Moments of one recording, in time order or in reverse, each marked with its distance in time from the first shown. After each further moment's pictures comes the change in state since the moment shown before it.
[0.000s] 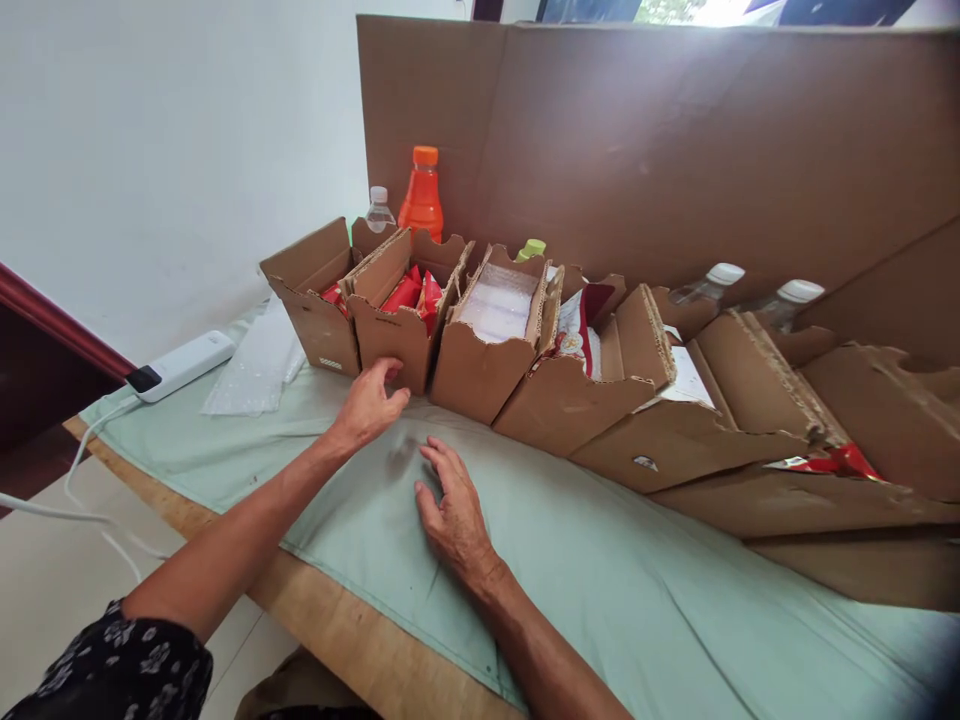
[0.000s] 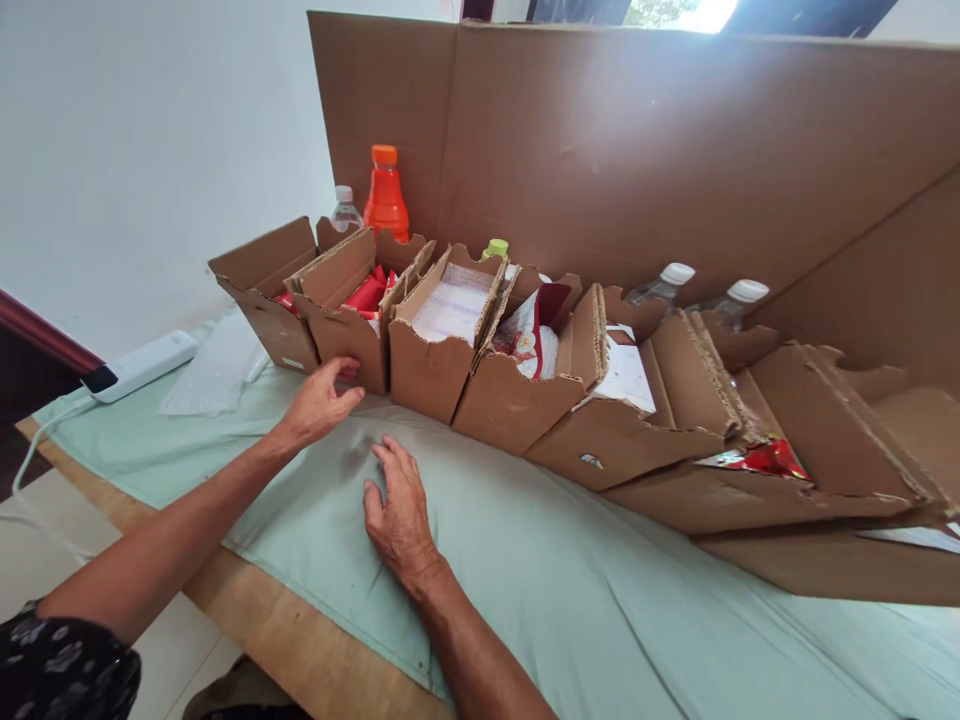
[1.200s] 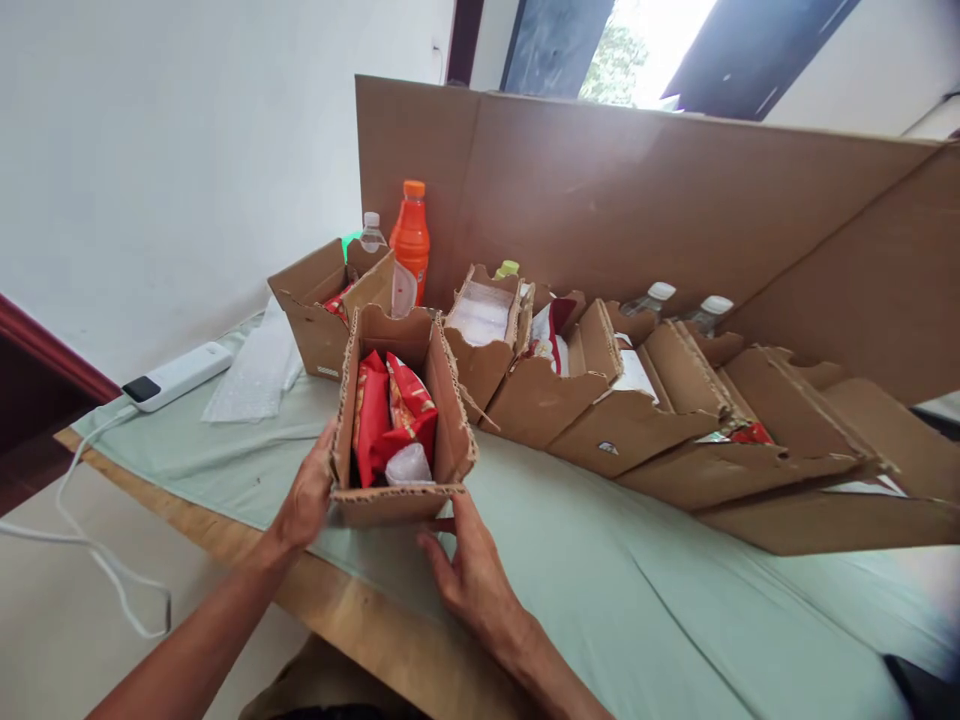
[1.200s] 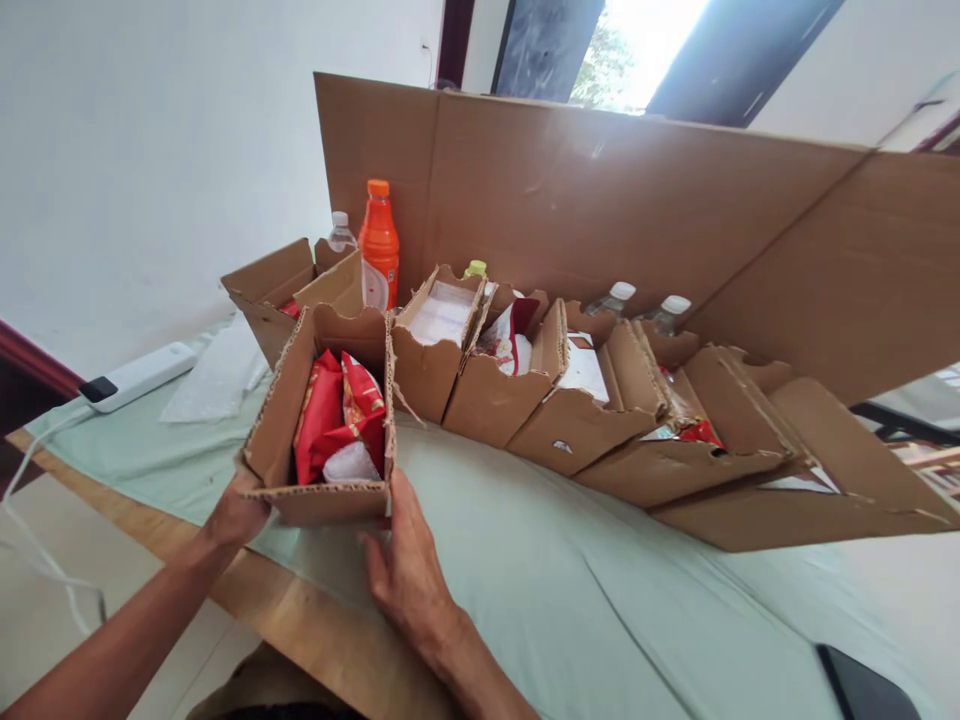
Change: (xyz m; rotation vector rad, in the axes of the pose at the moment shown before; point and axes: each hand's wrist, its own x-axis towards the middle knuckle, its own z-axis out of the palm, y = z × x) left_hand -0.116 0.009 -0.052 -0.433 0.131 -0.089; right_hand -0.059 -0.049 -0.034 0.036 -0.041 0.007
